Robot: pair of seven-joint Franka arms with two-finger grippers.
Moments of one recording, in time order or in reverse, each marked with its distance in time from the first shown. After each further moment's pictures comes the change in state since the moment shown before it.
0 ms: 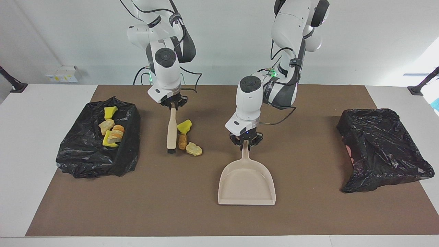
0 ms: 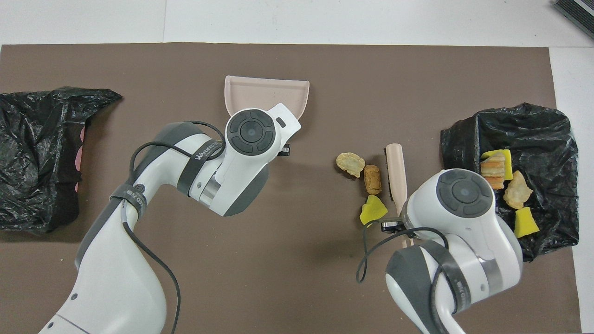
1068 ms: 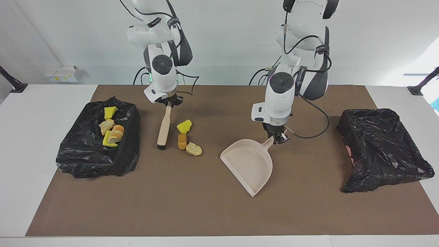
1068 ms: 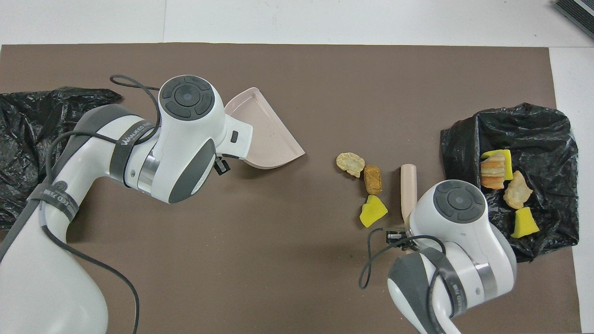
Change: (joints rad) left arm 0.119 -0.093 0.007 -0.015 0.000 -0.238 1.088; right arm 0.010 0.000 0.007 -0.122 0.009 0.043 0.138
